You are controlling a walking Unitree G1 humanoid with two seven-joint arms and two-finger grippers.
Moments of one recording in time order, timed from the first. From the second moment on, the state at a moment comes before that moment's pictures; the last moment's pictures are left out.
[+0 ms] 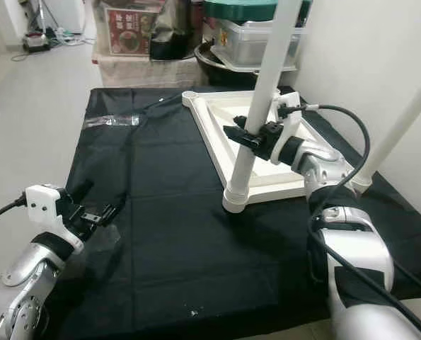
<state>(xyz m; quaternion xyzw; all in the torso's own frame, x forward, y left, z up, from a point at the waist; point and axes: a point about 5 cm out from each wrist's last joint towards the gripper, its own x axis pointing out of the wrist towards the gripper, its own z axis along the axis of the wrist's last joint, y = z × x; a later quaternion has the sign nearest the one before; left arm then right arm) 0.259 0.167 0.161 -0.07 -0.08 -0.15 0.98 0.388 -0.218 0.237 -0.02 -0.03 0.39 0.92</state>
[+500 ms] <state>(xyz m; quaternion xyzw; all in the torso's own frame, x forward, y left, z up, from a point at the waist) 0.257 0.170 0.160 -0.07 -0.08 -0.15 0.98 0.390 -0.182 0.194 0.07 -0.02 -0.05 1.00</state>
